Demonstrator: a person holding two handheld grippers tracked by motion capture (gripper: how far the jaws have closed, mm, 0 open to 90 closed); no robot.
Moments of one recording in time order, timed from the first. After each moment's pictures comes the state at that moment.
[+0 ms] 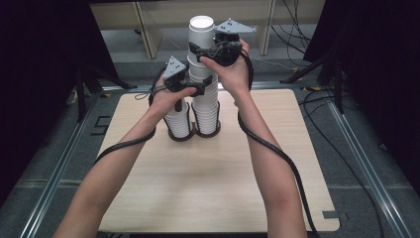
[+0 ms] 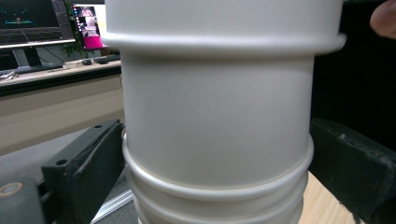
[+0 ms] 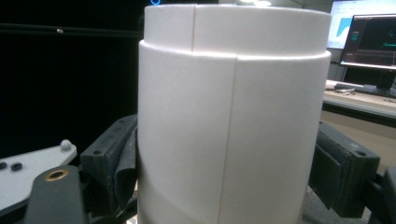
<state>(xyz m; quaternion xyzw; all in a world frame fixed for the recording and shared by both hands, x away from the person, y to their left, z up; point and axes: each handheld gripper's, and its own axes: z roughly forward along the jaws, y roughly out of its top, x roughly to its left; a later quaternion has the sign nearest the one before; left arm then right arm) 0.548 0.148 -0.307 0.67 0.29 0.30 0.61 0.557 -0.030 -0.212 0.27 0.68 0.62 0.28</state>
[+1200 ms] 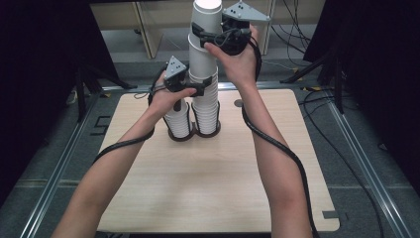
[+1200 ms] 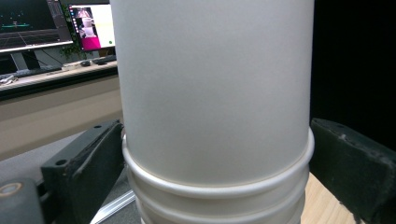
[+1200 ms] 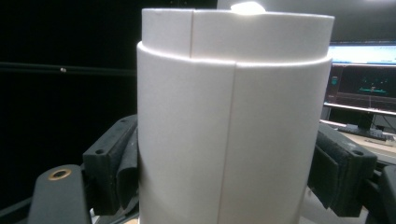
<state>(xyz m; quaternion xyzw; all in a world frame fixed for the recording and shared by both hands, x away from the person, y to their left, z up) 0.549 0.149 -0.308 0.69 0.28 0.30 0.60 0.535 -0.042 -0.169 0.25 0.63 0.66 0.31</state>
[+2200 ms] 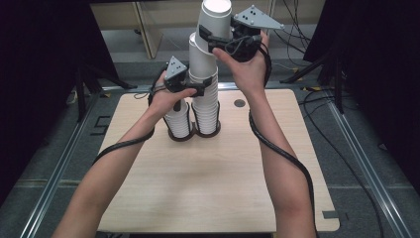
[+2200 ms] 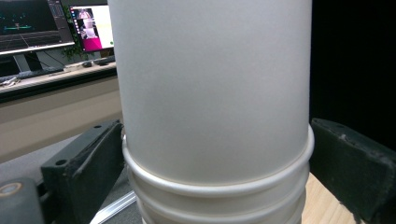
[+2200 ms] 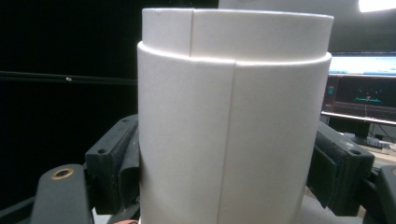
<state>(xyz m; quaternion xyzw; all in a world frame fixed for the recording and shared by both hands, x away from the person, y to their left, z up) 0.548 0.149 -0.307 0.69 0.27 0.31 0.60 0.509 -0.062 -0.169 0.24 0.62 0.67 0.33</state>
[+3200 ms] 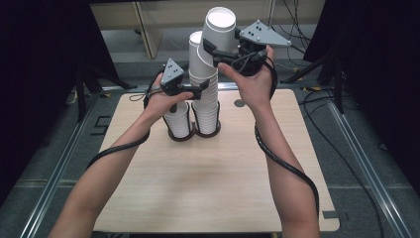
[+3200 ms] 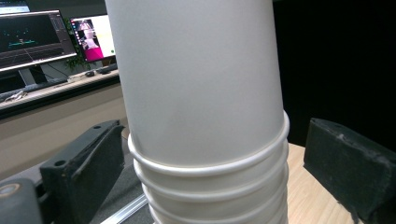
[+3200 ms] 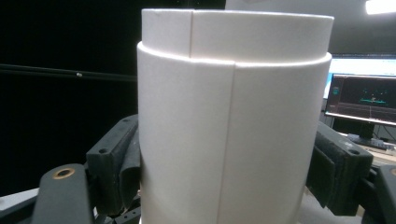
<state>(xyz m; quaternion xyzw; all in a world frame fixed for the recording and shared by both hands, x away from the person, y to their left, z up) 0.534 0.155 -0.305 0.69 0.25 0.32 0.60 0.483 -0.073 -0.185 0.22 0.62 0.67 0.33</state>
